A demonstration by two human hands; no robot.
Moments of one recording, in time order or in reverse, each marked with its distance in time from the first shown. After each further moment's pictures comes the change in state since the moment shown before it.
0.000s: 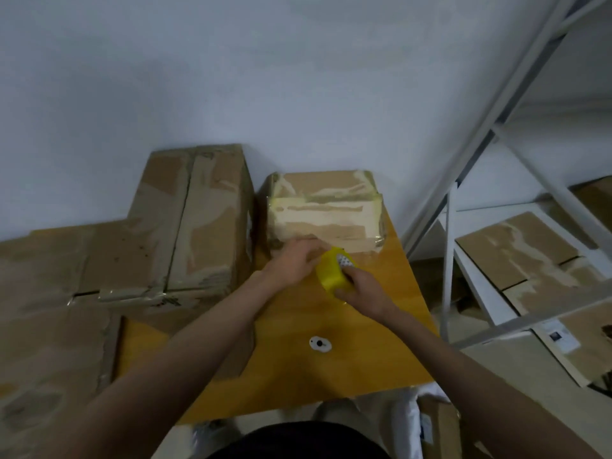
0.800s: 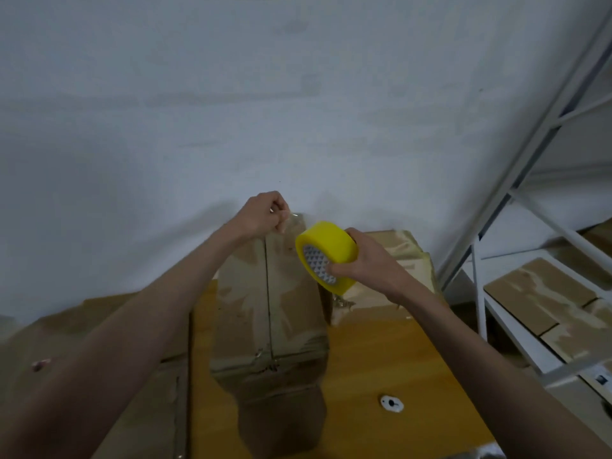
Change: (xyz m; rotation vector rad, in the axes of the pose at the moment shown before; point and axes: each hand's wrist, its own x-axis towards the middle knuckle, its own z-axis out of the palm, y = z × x) left_hand -0.028 -0.073 -0.308 -0.220 0.194 -0.182; right_hand 0.049 -0.296 -0.054 0.232 0.200 -0.057
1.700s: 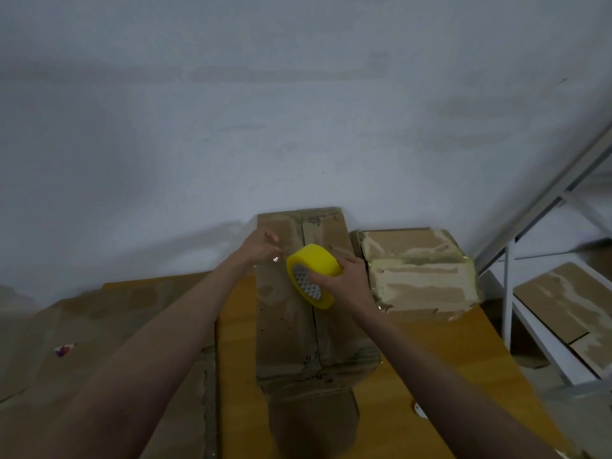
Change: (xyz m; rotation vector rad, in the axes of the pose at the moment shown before) left_hand 0.004 -0.160 -0.011 -0.154 -0.008 -0.460; right_hand 0.082 0.032 0.154 0.004 0.175 0.241
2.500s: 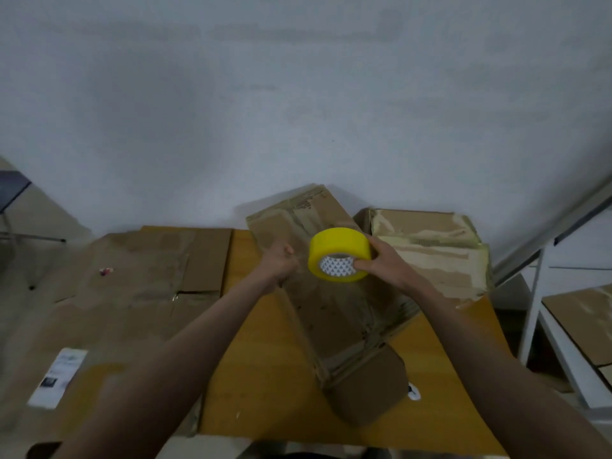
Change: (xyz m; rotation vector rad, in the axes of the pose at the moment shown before) left_hand -0.113 -0.004 0.113 -0.158 0.087 -0.220; right_hand 0.005 0.070 -0.104 0.018 -0.464 -0.141
